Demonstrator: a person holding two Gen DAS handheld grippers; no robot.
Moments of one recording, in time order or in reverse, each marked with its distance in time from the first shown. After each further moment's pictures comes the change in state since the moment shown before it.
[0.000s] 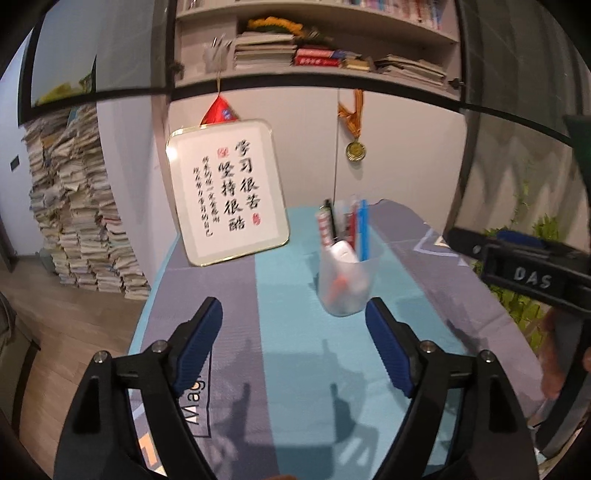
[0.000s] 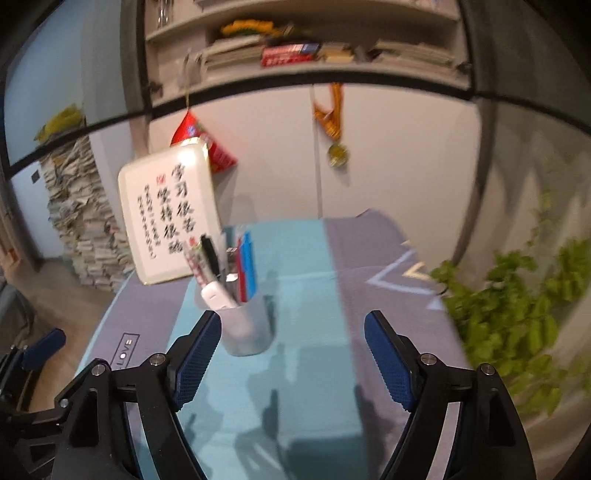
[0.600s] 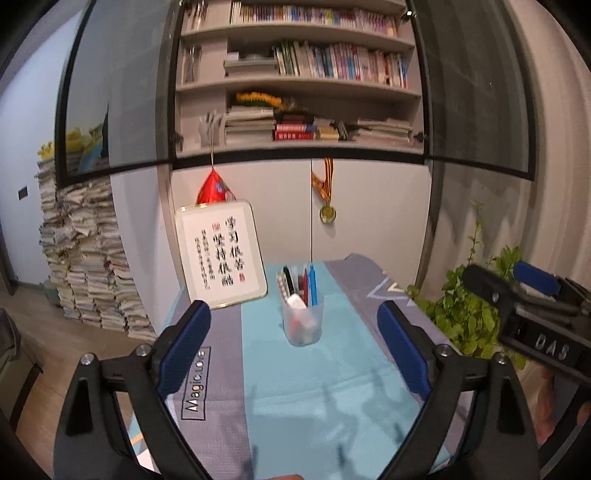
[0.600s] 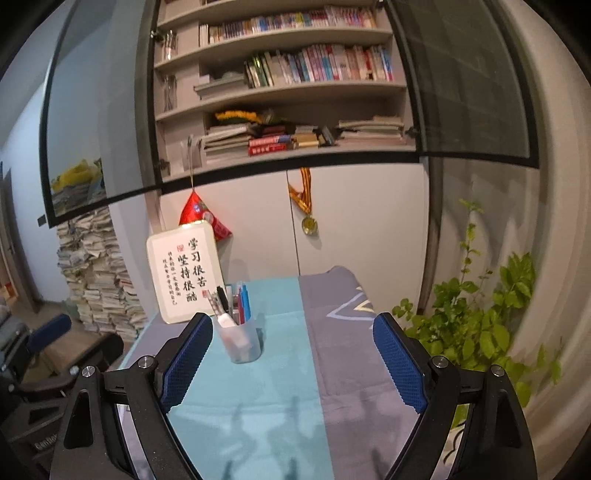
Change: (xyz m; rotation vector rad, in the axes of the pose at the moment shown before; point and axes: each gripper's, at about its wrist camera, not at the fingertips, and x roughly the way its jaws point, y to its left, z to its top) left arm -0.125 -0.044 0.009 0.014 -0.217 -0.016; right arm -0.164 -0.022 -0.032 0.051 -0.254 -0.022
